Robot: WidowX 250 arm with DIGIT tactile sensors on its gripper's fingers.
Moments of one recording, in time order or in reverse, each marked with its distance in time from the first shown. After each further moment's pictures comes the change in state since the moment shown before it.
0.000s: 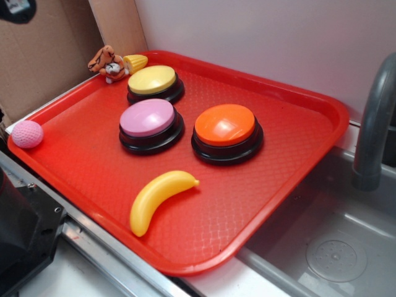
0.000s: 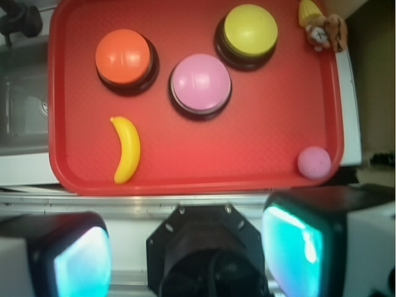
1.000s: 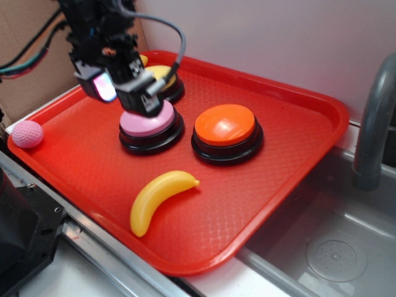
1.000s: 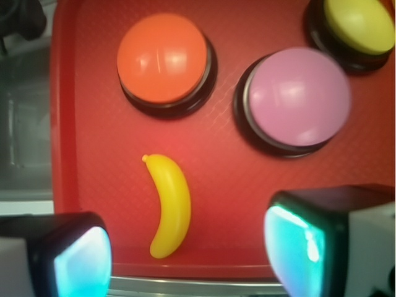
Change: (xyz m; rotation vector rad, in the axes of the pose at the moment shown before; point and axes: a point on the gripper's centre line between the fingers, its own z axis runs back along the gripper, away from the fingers) arm 0.039 -0.045 -0.117 -0.121 0.031 0.050
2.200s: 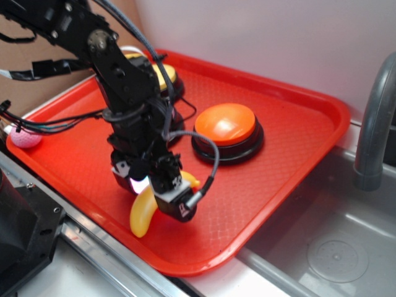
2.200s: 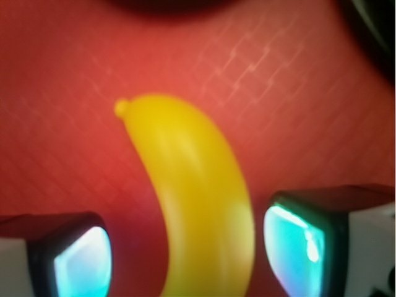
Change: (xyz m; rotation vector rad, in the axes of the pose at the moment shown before) arm -0.018 -0.009 -0.100 0.019 0.056 0.043
